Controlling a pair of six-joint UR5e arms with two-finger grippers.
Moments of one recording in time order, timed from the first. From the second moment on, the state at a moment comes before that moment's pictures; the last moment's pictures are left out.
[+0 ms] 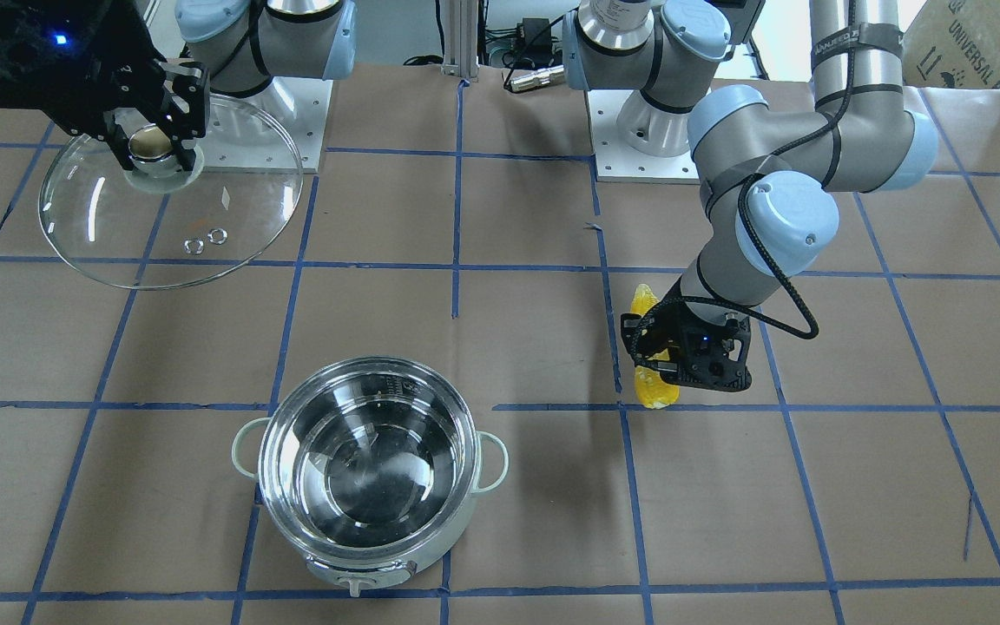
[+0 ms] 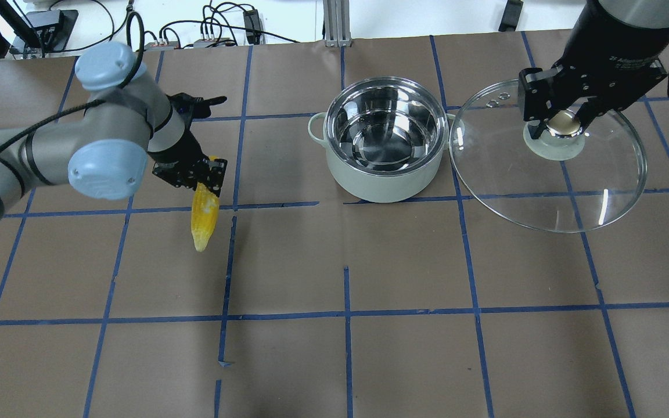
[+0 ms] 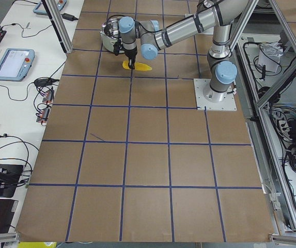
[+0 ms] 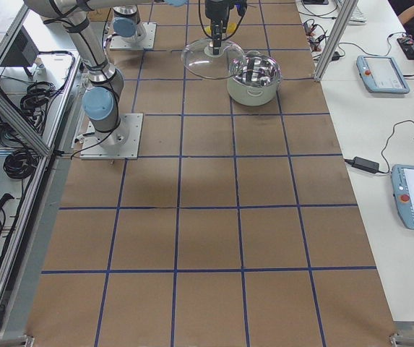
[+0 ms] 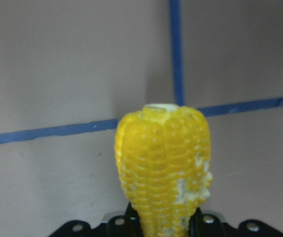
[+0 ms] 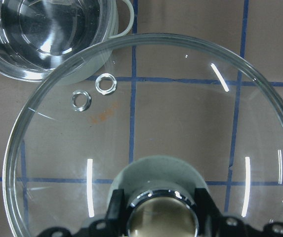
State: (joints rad) left arm -1.55 -1.82 -1.76 -1.18 1.49 0.11; right arm 1.53 -1.66 1.51 -1.45 -1.61 -0.09
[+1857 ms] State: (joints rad) left arm -1.88 -2.27 -1.04 -1.29 1.43 -0.29; right arm 1.54 -1.66 1.52 -1.45 -1.60 -0.10
